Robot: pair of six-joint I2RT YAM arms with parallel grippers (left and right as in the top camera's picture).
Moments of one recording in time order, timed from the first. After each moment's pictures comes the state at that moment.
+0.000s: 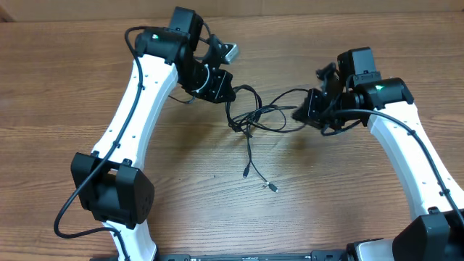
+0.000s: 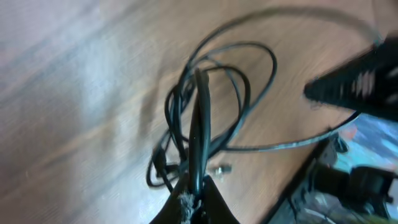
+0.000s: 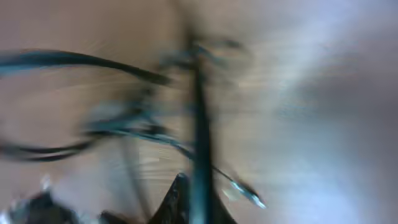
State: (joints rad) left arm -0.29 1.95 1.92 -1.26 0.61 0.11; right arm 0.15 1.57 1.34 -1.07 -0.43 0.49
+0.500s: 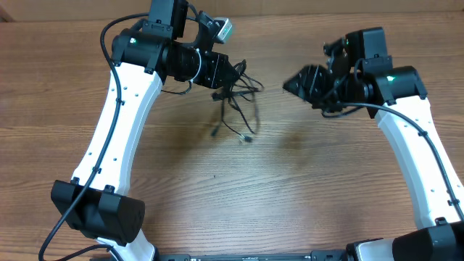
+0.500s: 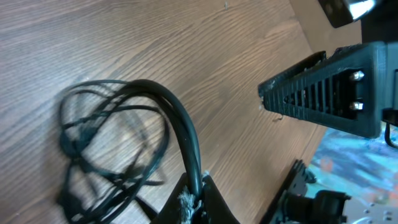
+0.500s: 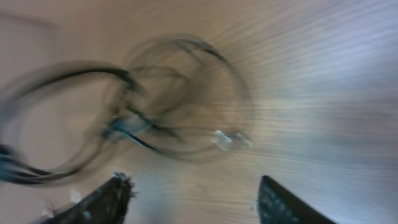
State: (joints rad) left arm -0.27 1.83 1.93 -1.15 0.72 0.01; right arm 0.17 1.57 1.50 -0.94 -0.53 0.55
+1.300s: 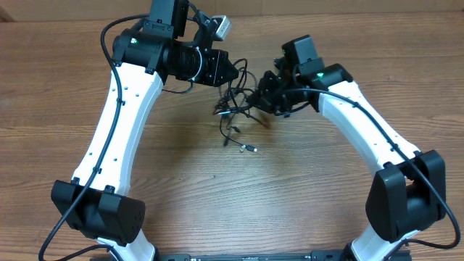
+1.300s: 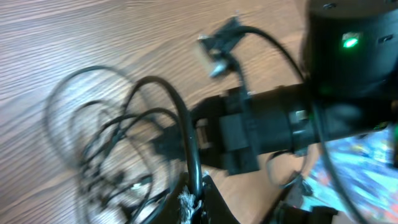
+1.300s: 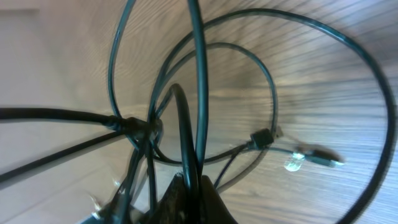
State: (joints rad) left arm -0.27 1.83 1.93 -1.13 0.67 -0.08; right arm 0.34 1.83 1.48 -0.76 -0.58 0.85
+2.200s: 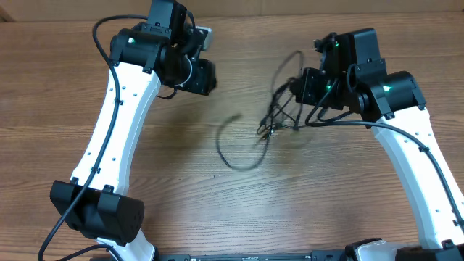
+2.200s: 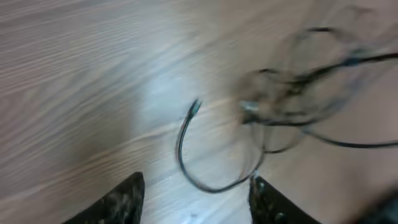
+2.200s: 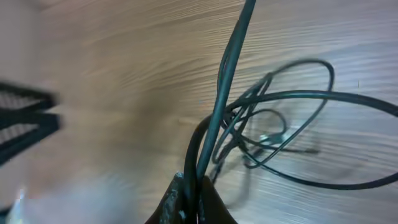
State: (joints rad) left arm -0.26 1.83 1.93 -1.26 0.34 0.01; right arm 0.26 1.51 1.54 -0.96 -0.39 0.39
